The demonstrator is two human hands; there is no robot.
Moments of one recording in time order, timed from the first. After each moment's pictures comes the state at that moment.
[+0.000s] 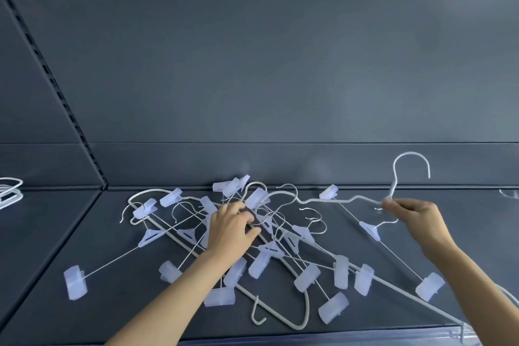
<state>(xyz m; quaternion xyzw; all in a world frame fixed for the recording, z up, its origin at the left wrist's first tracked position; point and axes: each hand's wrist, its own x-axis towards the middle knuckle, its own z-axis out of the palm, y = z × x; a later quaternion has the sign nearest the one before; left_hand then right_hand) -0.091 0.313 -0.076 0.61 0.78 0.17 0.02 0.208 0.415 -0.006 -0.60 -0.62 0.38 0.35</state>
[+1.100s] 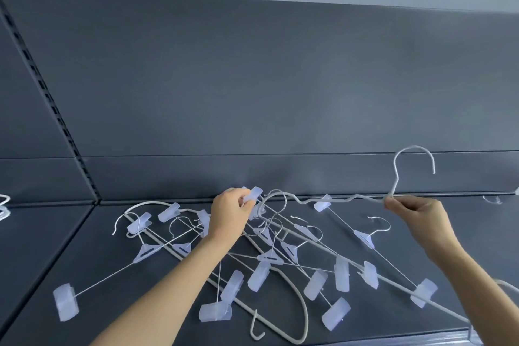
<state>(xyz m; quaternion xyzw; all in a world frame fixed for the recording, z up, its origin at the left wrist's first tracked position) -0.093 0.339 -0.031 0.51 0.73 0.45 0.08 0.209 0.406 0.017 -0.59 -0.64 0.30 0.40</state>
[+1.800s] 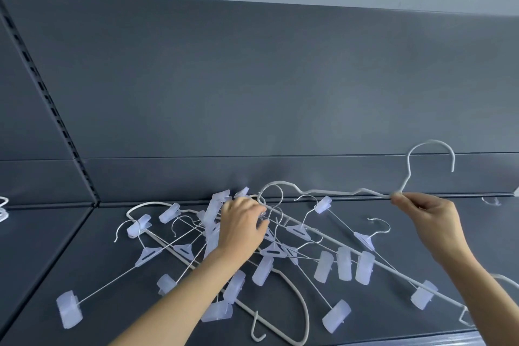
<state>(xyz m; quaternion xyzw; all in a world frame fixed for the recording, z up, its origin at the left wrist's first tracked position) -0.074 0.332 -0.042 0.64 0.73 0.25 -0.03 0.211 0.399 0.027 -0.55 -0.64 0.28 0.45</state>
